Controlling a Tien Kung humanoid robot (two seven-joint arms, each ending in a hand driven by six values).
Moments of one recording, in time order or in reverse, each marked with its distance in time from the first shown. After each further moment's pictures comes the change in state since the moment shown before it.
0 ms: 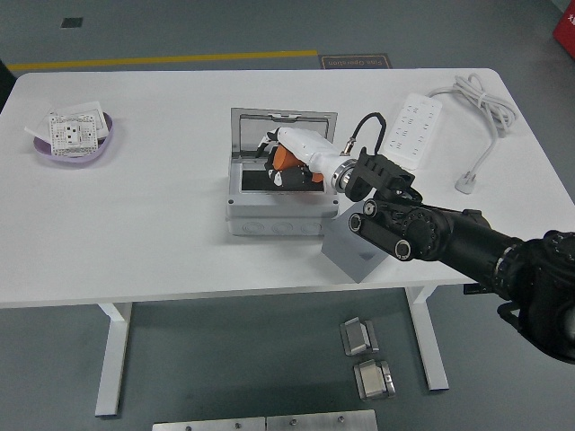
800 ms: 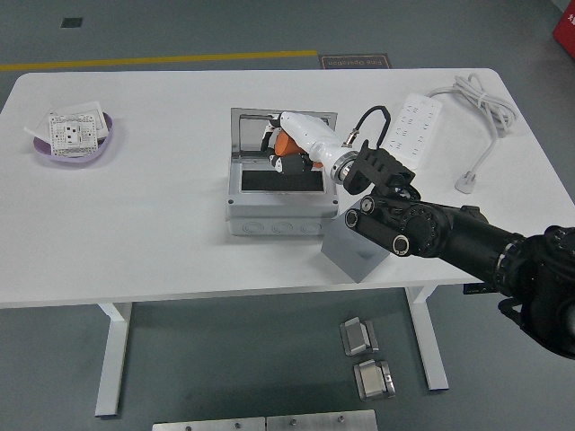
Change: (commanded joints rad) left arm 0.008 0.003 0.007 0.002 -0.020 -0.001 0.002; right arm 0.012 0.000 -0.012 0.021 0.037 -0.084 -0.053
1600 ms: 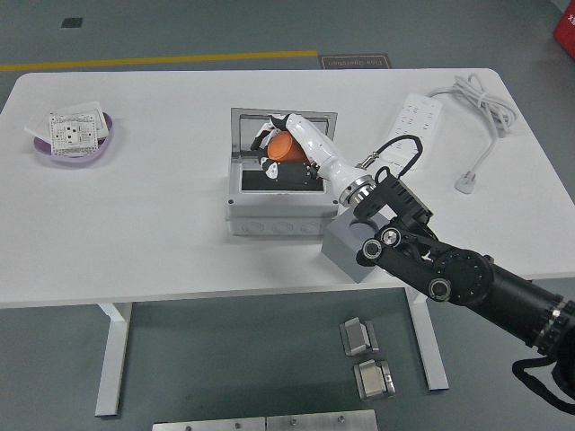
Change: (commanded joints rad) left arm 0.013 -0.007 -0.013 0.000 0.003 0.004 -0.002; right arm -0.239 -0.122 0.379 0.449 -0.210 0.000 -0.026
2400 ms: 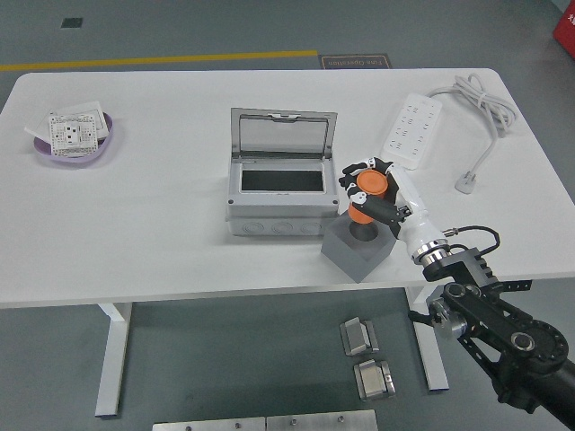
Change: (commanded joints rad) left arm 0.005 -0.017 -0.061 -0.005 0.051 0.006 -0.005; right arm -0.474 -0.139 0.344 0.256 0.466 0.073 0.190
